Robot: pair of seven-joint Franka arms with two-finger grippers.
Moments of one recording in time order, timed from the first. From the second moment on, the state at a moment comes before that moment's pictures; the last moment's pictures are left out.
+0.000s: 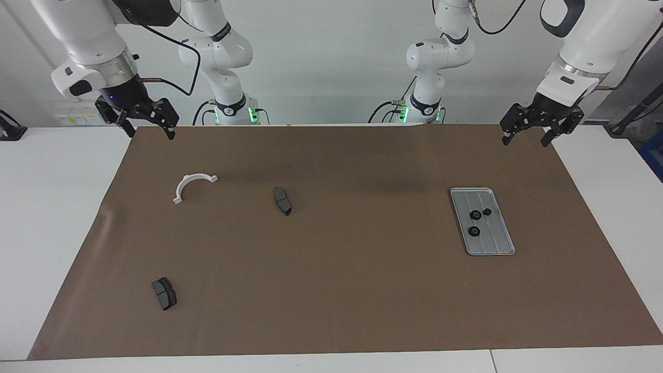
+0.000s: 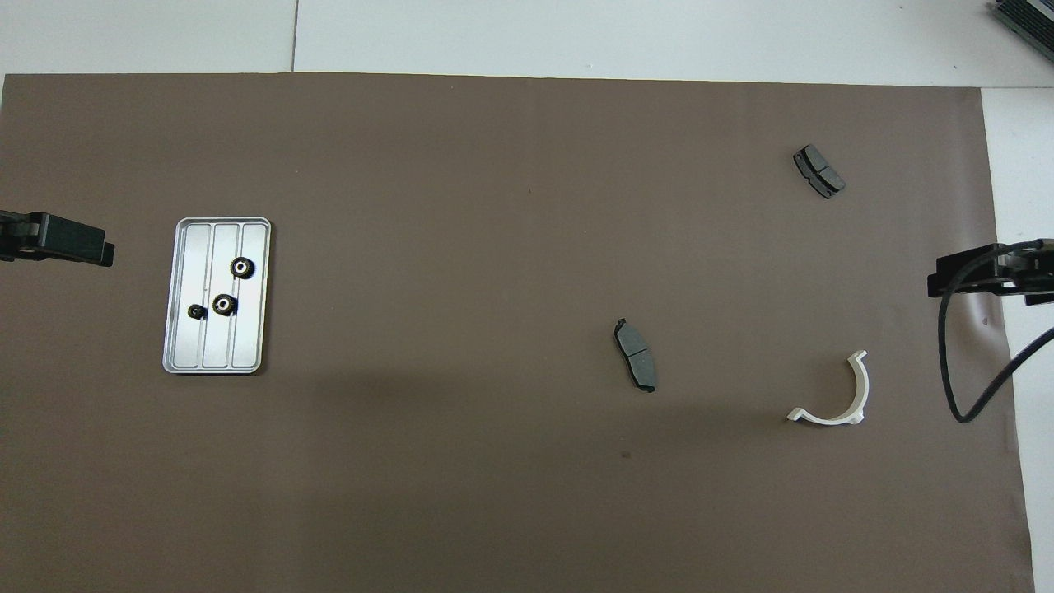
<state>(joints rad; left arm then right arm) 0.13 0.00 -0.15 -1.56 -0.02 1.59 0.10 0.04 -0.07 -0.08 -1.65 -0.01 1.57 0.07</state>
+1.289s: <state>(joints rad) 0.16 -0.07 -0.13 -1.96 -0.02 1.94 0.14 0.04 -0.07 -0.08 -1.65 -0.01 1.57 0.07</state>
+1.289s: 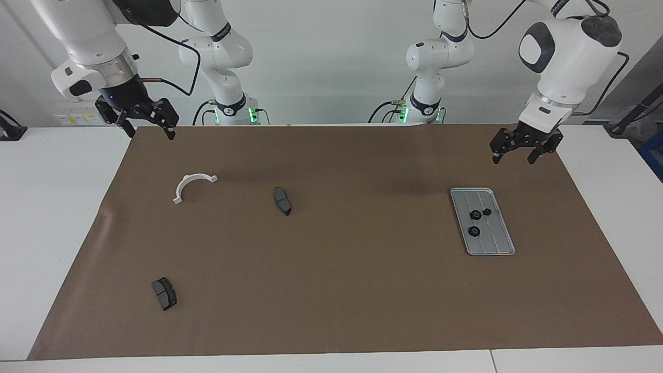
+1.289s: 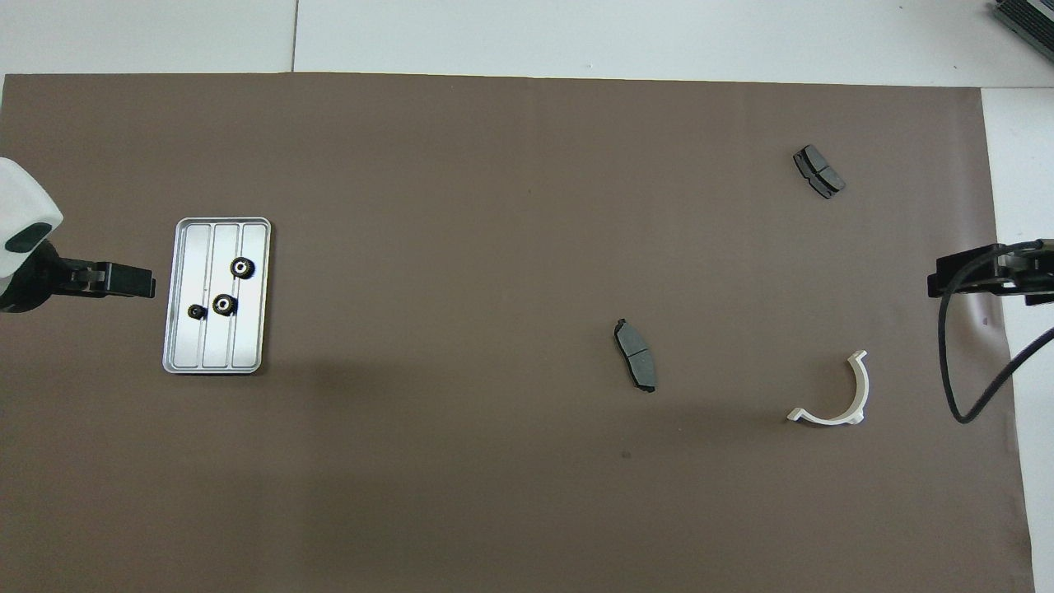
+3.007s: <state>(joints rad) 0.13 0.20 -0.13 -2.13 -0.02 2.35 0.15 0.04 -0.07 -0.08 -1.65 -0.01 1.57 0.07</state>
